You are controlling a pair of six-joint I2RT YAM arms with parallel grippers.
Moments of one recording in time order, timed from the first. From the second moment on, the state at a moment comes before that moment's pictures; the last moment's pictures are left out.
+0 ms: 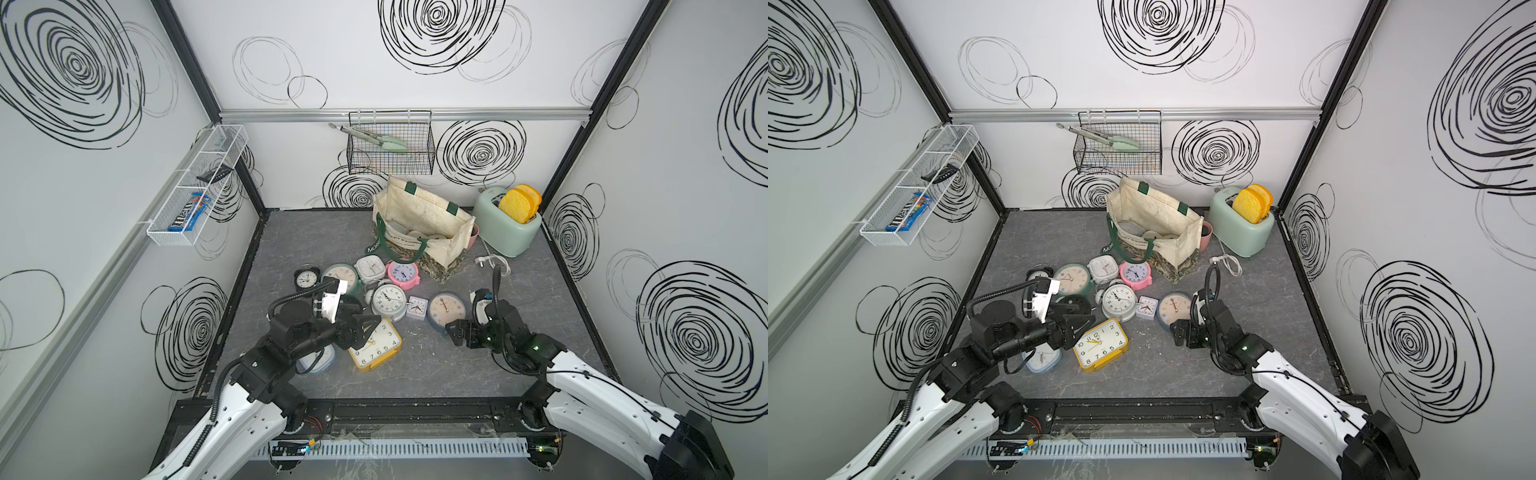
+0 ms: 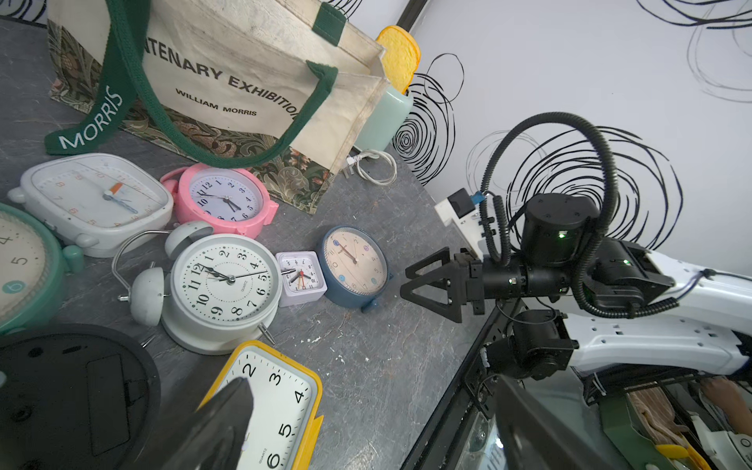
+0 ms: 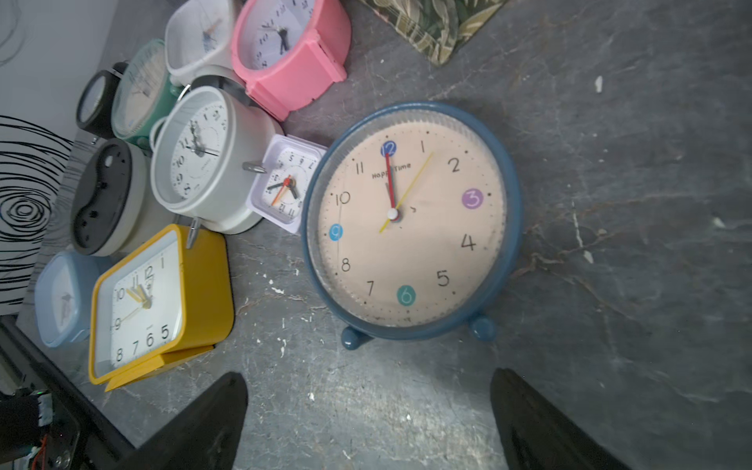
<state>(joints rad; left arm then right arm) -0.52 0.54 0.57 -0.37 0.40 -0.50 0.62 0.85 0.38 -0.30 -0.06 0.59</state>
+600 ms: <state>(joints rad) -0.49 0.52 0.55 -0.32 0.49 -0.50 0.55 1.09 0.36 -0.11 -0.21 0.50</state>
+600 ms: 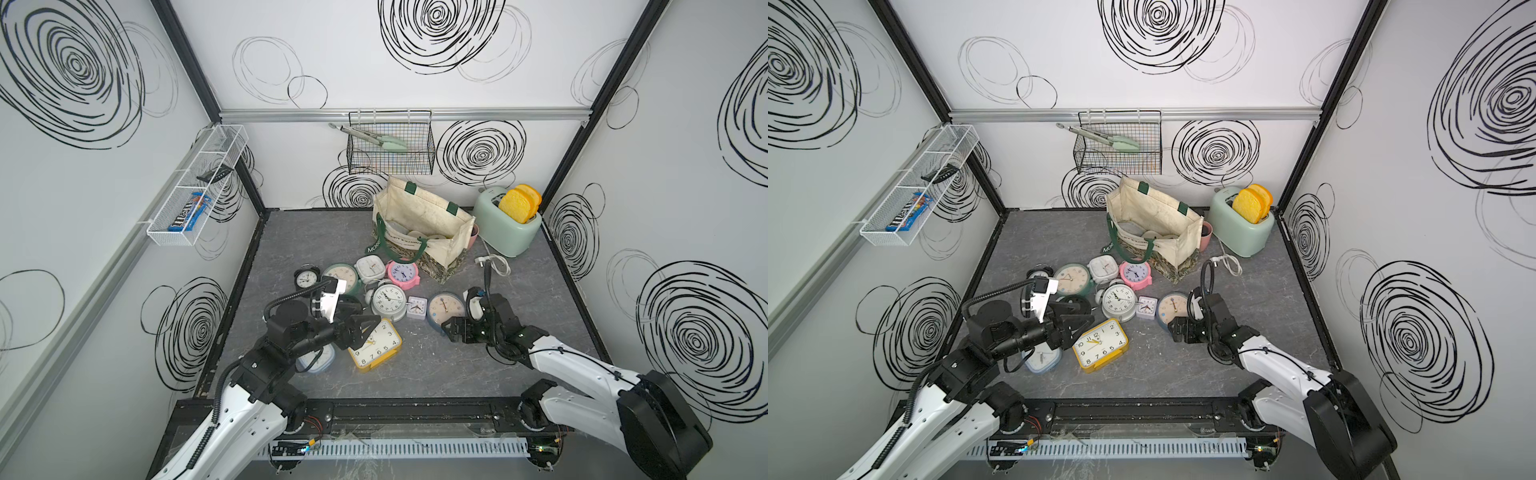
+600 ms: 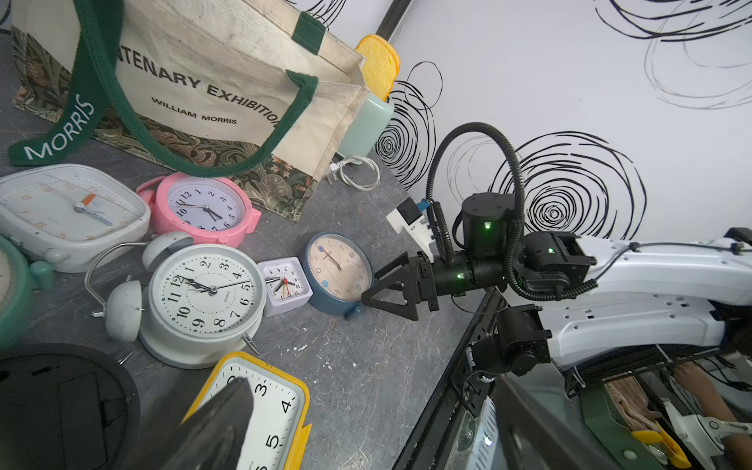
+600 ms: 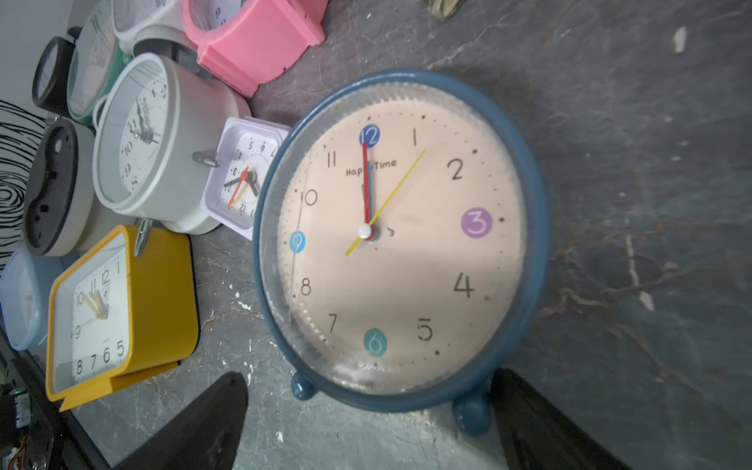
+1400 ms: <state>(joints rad) -0.47 0.53 0.55 -0.31 0.50 -0.50 0.87 1.30 0.58 -0.28 0.12 0.82</state>
